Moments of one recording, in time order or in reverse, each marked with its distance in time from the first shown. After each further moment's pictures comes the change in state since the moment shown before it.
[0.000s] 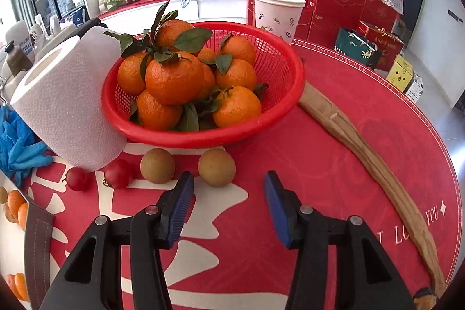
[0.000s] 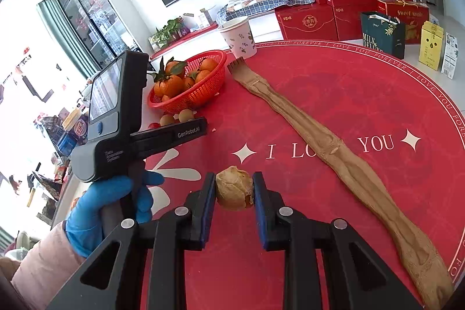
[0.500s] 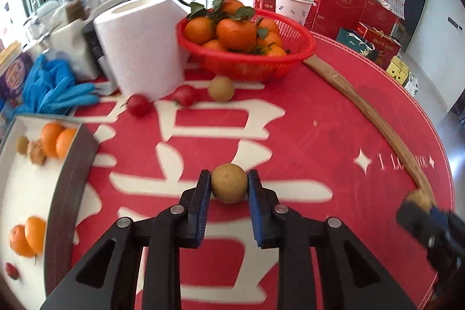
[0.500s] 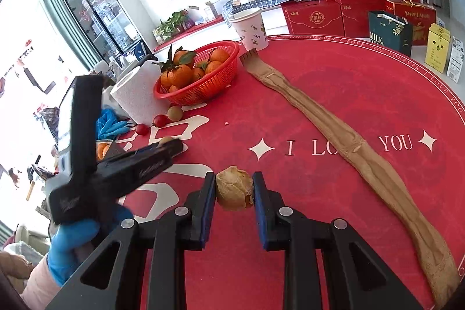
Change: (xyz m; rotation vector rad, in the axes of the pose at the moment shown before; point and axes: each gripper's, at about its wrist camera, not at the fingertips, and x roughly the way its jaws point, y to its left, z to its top) left arm -0.064 0.060 -0.077 -0.027 0.023 -0.026; right arm 0.013 0.018 -0.002 -0.037 0.034 0.007
